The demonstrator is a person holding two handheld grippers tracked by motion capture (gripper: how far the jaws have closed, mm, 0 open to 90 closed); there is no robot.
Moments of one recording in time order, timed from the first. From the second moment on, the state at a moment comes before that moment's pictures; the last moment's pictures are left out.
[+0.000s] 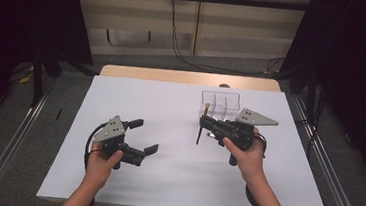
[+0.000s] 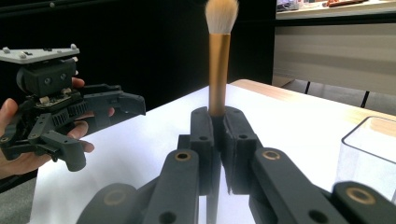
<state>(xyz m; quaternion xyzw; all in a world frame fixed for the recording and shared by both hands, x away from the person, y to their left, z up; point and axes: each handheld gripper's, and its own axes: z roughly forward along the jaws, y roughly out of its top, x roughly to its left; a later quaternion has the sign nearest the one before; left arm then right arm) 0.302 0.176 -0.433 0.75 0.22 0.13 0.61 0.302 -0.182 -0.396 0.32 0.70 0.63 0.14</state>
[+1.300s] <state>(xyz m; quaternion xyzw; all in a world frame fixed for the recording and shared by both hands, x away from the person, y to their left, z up) 0.283 0.236 -0.439 0.74 0.24 0.17 0.60 0.311 -0.198 -0.394 0.32 0.69 0.63 0.16</state>
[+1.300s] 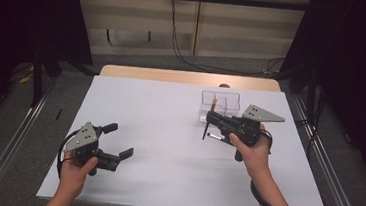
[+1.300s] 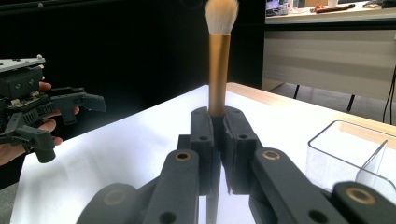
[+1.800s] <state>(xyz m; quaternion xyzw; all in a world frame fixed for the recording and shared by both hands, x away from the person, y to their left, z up) 0.277 0.255 -0.441 0.74 0.25 0.18 0.60 0.313 -0.203 -0.396 0.33 0.69 0.62 0.16</state>
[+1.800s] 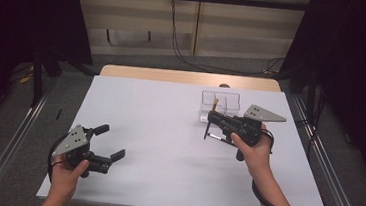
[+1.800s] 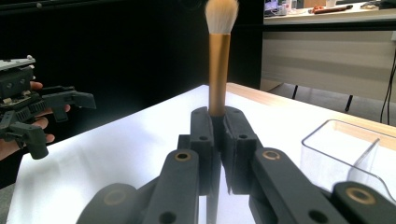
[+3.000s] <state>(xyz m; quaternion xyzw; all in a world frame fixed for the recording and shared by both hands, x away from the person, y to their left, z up) 0.269 0.278 -0.451 0.74 0.27 0.19 0.59 0.342 -0.237 -0.389 0.36 0.69 0.60 0.21</state>
